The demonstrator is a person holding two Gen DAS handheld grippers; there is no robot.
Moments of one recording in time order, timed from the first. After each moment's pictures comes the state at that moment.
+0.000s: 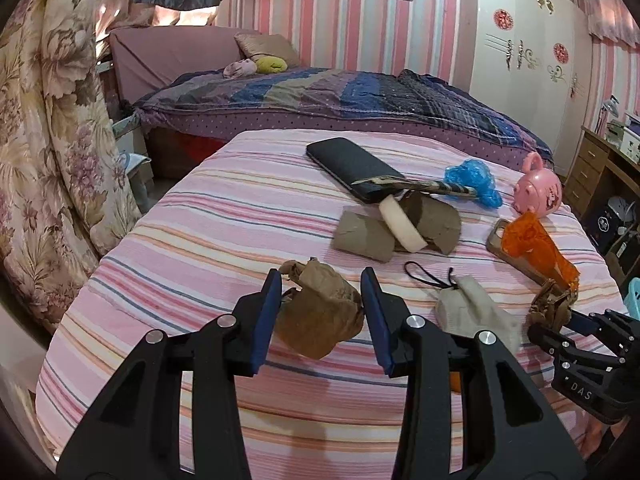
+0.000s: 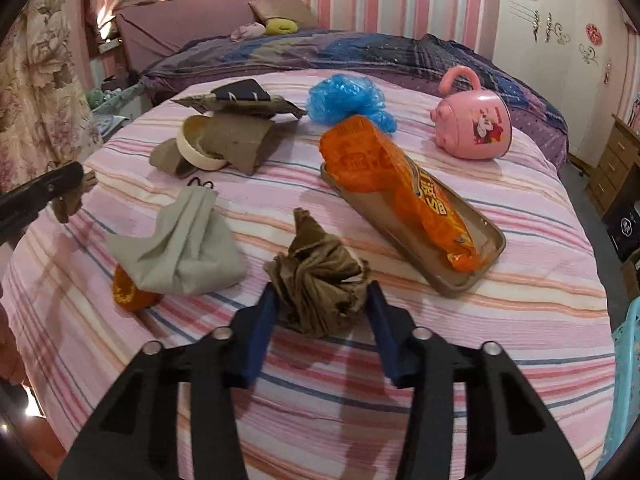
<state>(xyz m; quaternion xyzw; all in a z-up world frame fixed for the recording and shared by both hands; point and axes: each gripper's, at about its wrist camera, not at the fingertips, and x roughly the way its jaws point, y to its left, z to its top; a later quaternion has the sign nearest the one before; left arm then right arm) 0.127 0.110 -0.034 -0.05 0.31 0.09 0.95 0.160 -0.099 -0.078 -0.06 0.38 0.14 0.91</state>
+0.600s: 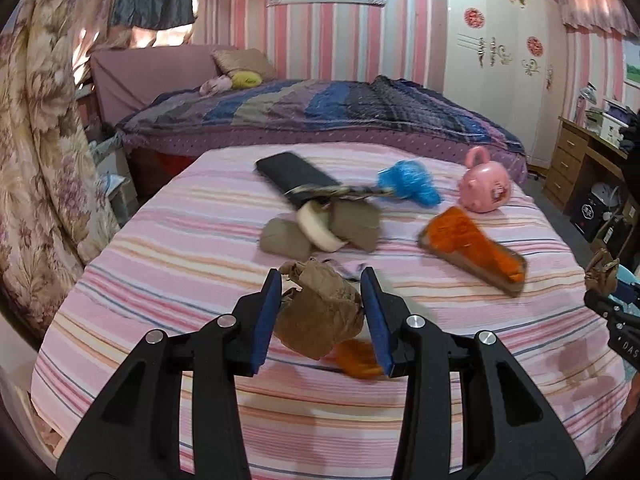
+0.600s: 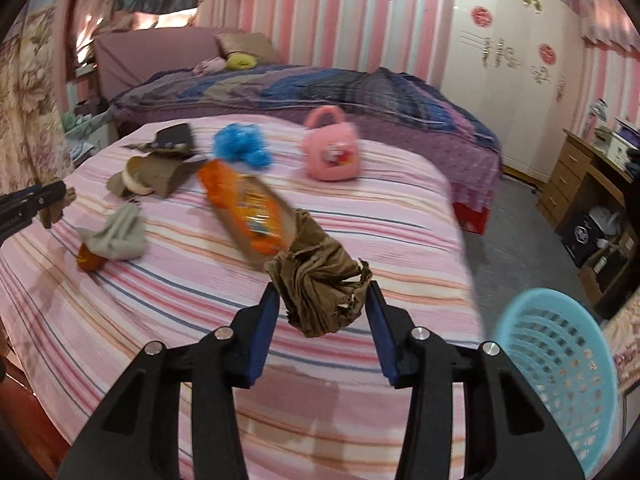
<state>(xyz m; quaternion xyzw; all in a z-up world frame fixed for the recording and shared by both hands) 0.102 0.031 -0.010 -0.02 0.28 0.06 0.96 0.111 -0.232 -0.036 -0.07 0.32 0.07 0.94</state>
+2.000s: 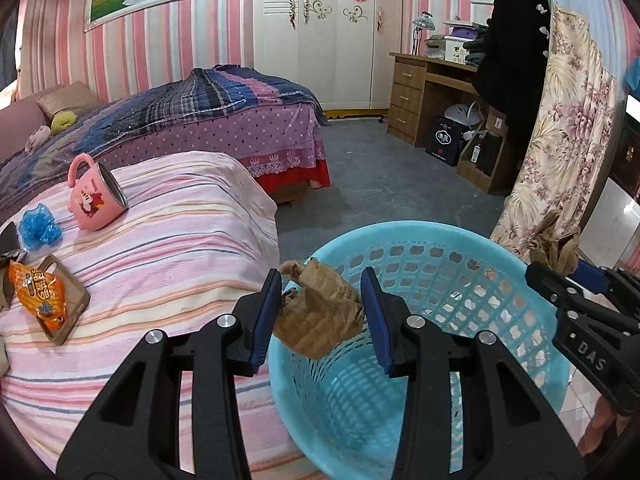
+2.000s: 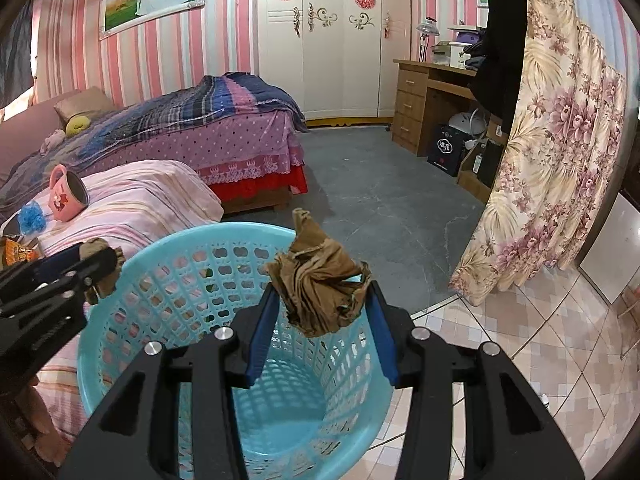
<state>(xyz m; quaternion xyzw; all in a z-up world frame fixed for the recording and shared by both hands) 0.135 -0.370 -0.048 0.07 0.31 -0.21 0.93 0.059 -0.520 -0.048 0.06 0.31 -0.18 0.93</state>
